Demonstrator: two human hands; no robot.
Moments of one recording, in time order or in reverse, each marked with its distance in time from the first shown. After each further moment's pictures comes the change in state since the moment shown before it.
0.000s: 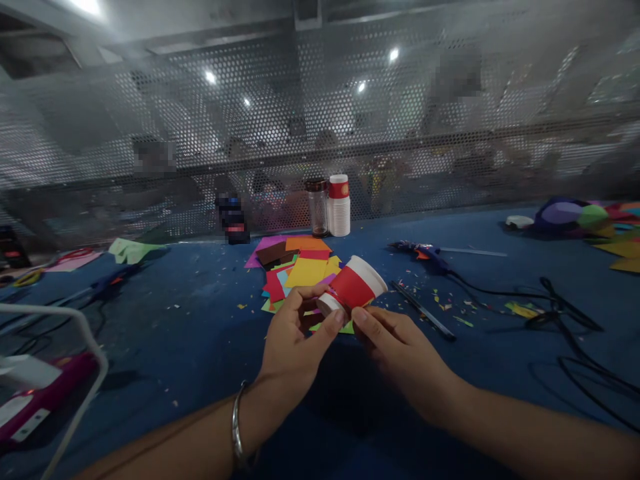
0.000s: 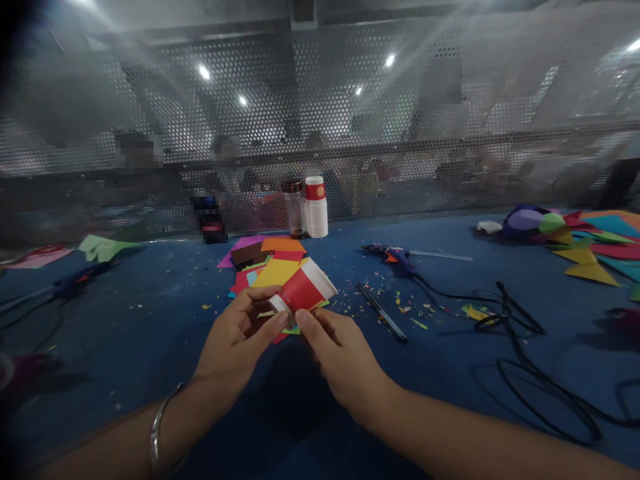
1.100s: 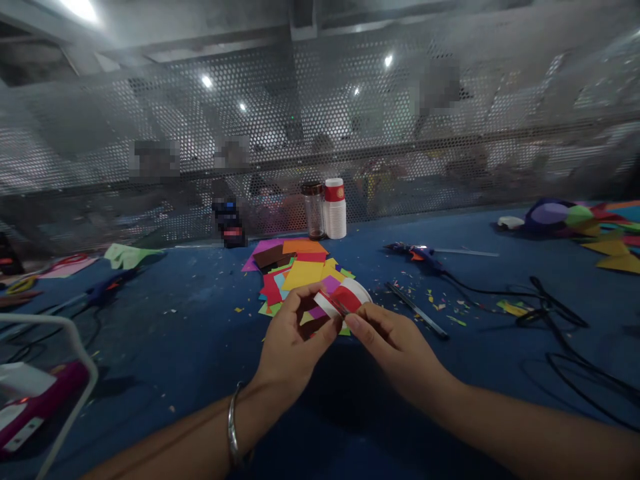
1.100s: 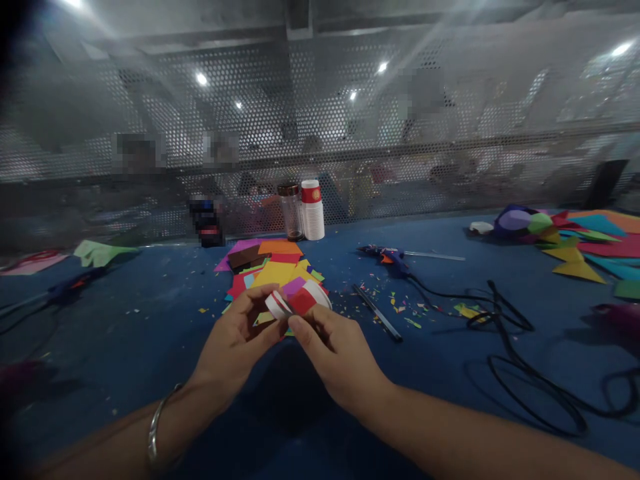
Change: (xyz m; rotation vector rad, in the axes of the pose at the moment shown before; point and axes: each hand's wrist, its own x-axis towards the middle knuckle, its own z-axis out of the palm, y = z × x) left_hand 0.002 0.003 -0.002 -0.021 -0.082 -0.014; right_hand 0.002 0.007 -0.011 -0.438 0.037 -0.331
